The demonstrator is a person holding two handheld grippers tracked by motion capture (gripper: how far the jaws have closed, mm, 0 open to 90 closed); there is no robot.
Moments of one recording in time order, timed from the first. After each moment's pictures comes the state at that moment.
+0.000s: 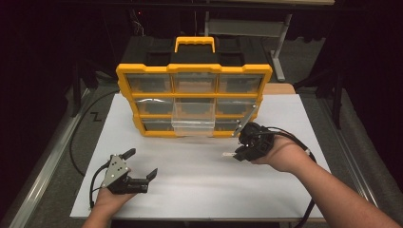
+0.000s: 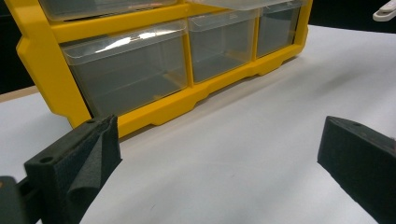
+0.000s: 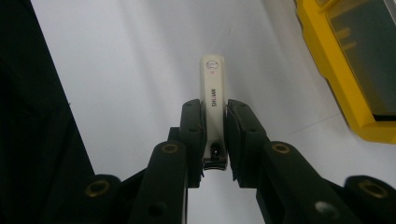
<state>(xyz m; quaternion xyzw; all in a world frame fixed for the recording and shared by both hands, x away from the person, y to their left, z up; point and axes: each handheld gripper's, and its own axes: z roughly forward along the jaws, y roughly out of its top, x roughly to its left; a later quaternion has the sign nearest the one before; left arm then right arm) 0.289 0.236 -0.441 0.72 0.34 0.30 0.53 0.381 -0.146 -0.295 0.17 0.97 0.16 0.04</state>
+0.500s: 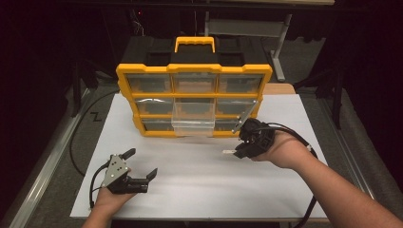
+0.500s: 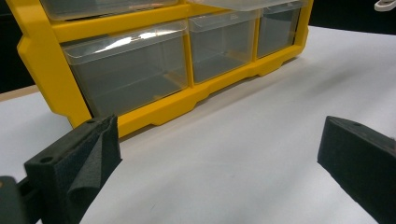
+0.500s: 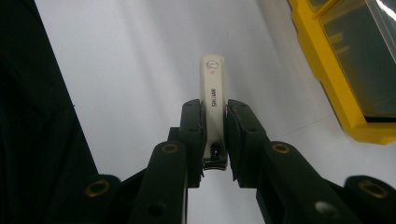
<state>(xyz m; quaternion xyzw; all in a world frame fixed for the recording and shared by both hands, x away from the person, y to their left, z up) 0.289 0.237 -0.441 0.71 0.34 0.30 0.53 0.385 -0.145 -0.285 0.17 0.97 0.16 0.03</state>
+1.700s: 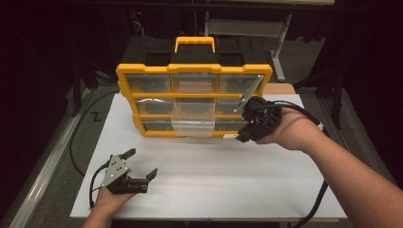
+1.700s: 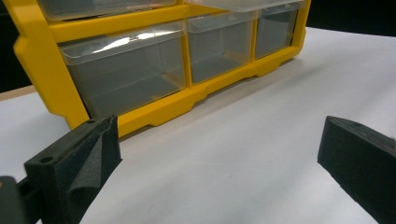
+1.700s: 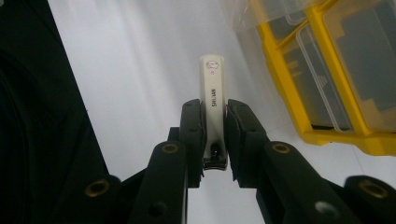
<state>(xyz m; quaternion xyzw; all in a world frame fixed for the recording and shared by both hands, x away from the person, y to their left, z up) 0.289 0.236 -0.441 0.71 0.34 0.29 0.54 0.391 -0.140 -0.220 0.15 0.97 0.16 0.05</state>
